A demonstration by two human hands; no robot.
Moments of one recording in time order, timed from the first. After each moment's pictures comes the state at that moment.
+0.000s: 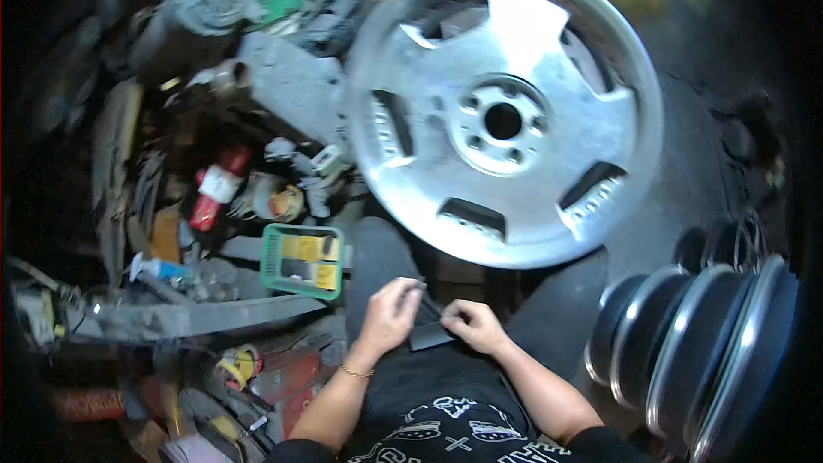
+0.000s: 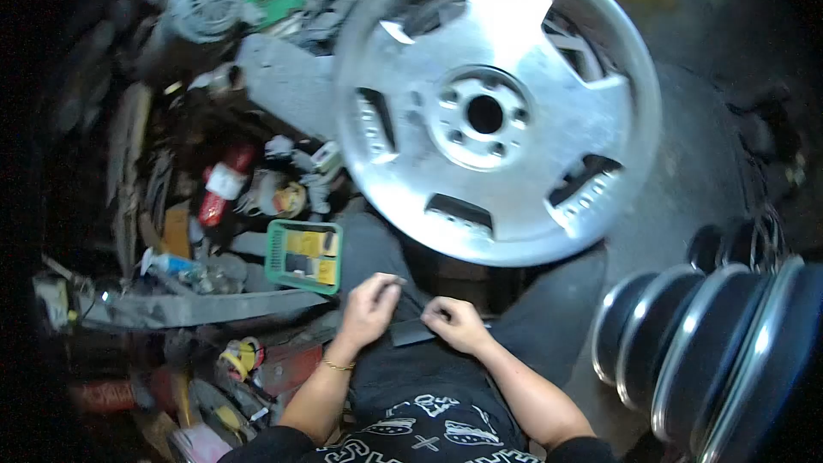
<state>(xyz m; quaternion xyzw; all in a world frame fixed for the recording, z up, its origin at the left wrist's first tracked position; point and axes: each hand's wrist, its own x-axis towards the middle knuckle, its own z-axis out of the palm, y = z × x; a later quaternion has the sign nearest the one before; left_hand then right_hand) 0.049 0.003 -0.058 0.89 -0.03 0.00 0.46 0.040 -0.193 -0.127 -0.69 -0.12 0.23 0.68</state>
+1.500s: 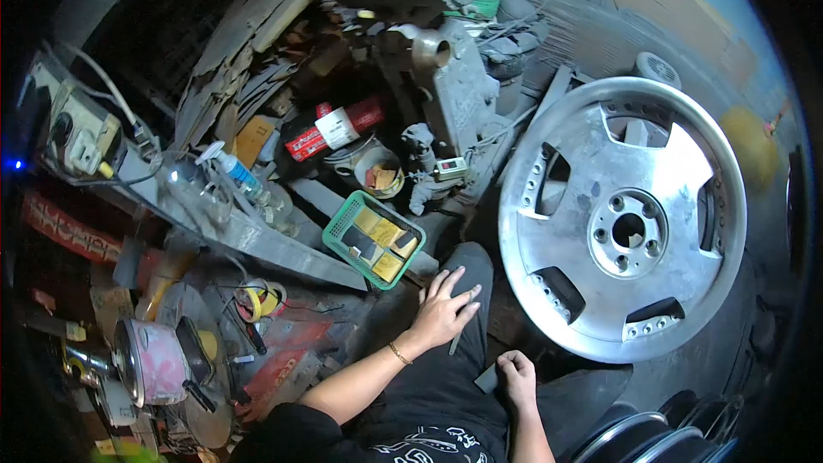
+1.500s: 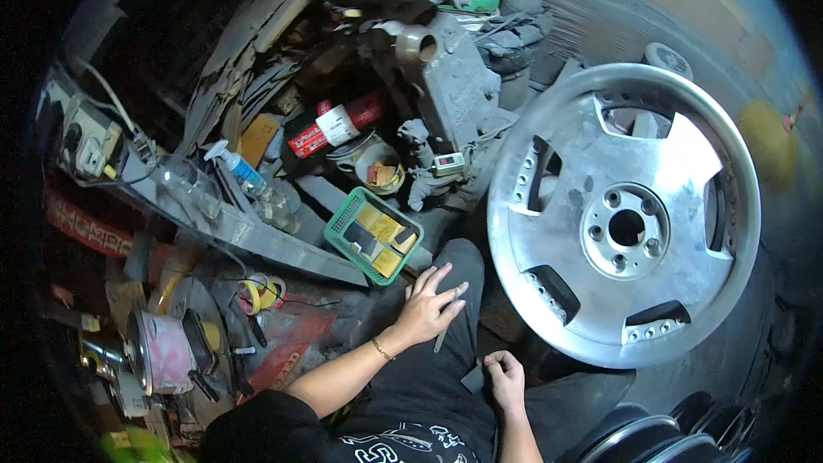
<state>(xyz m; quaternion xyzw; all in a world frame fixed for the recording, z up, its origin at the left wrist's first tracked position) 0.046 0.046 -0.095 0.96 0.07 0.04 0.28 0.042 -0.191 -0.134 -0.68 0.02 0.31 0.66</state>
